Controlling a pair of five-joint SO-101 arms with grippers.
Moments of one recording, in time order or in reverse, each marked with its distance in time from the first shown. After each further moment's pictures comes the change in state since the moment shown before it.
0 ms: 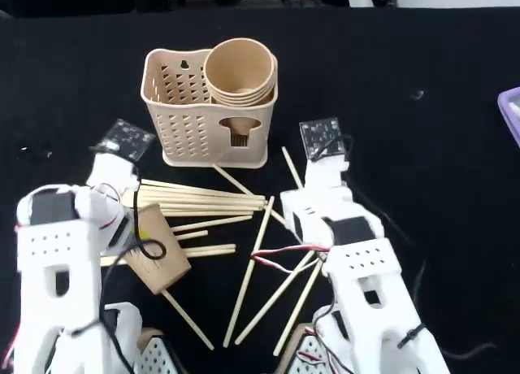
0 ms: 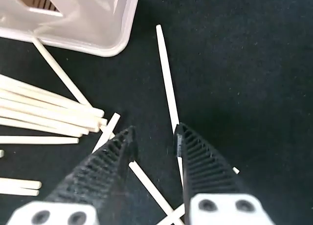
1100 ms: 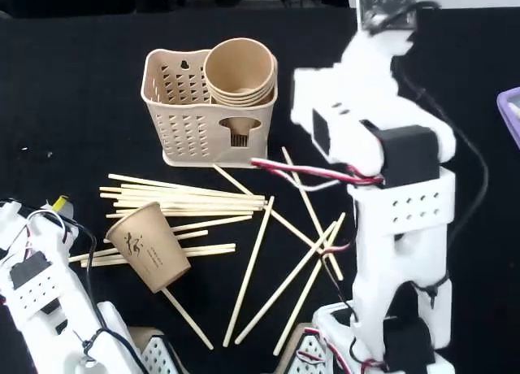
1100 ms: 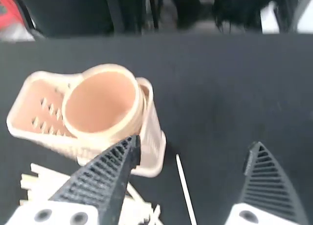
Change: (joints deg) left arm -30.0 -10.5 31.5 -45.4 55.9; right arm -0.4 24.4 -80.9 42.8 -9.1
